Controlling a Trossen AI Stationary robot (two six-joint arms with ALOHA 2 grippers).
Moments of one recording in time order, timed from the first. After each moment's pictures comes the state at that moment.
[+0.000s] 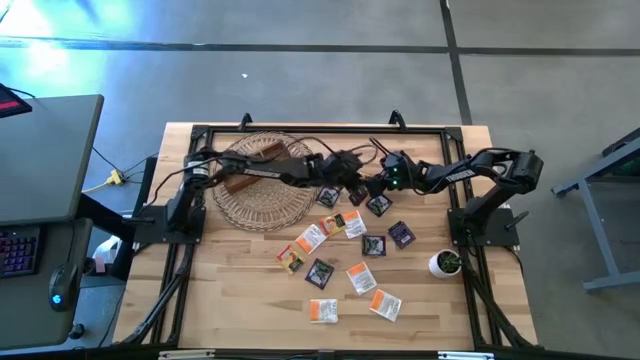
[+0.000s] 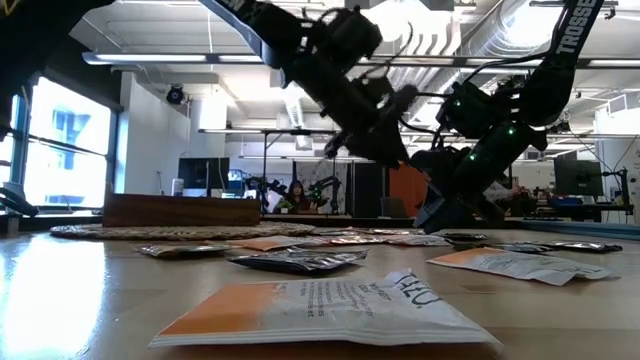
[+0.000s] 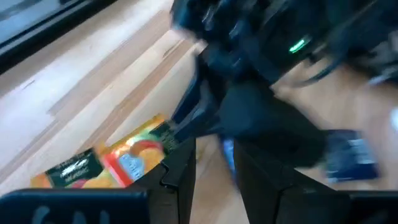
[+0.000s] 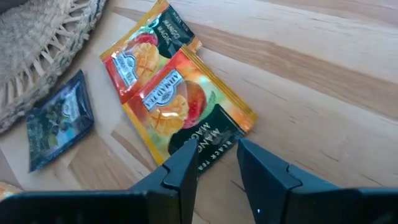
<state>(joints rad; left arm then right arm) 0.17 2.08 1.54 -0.11 -0.15 -0.35 -0.50 1.59 0.44 0.36 -0.03 0.62</state>
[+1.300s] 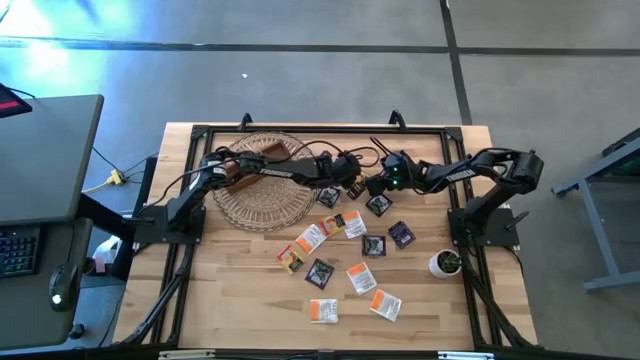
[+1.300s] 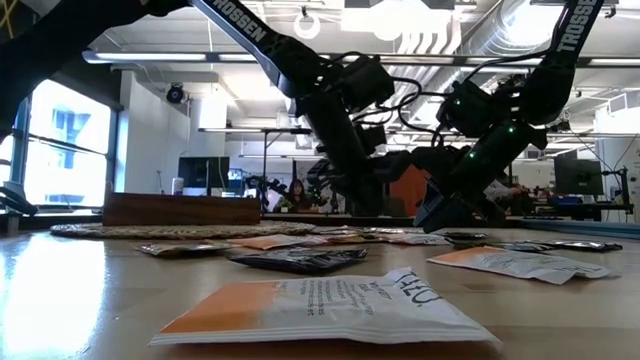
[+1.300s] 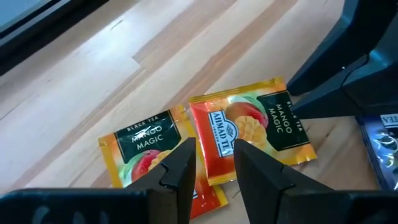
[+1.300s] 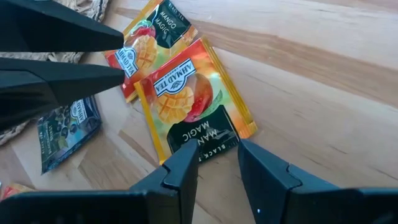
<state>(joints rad) 0.21 2.21 1.63 -0.26 -0.38 -0.39 -0.50 1.59 0.44 0.34 -0.05 0.66</state>
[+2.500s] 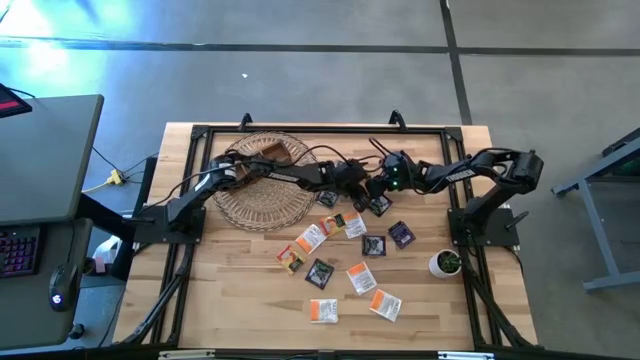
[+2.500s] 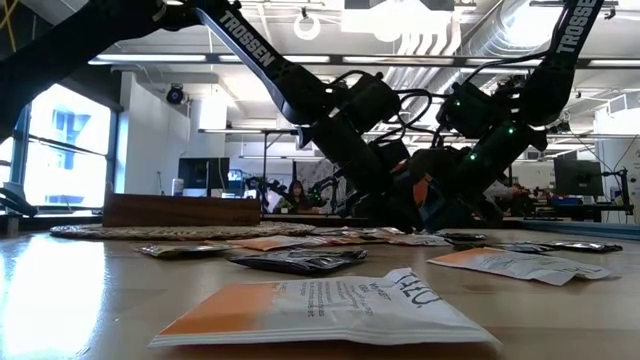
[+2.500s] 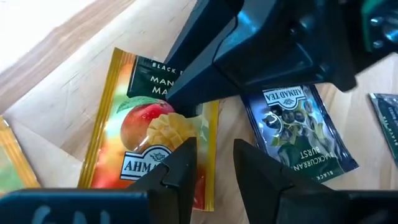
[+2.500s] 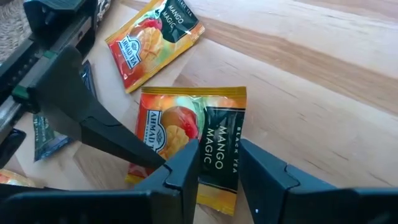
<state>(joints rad) 0.21 2.31 1.63 -0.05 -0.01 -0.39 -0.50 1.59 0.44 0.33 -0.04 0.56</state>
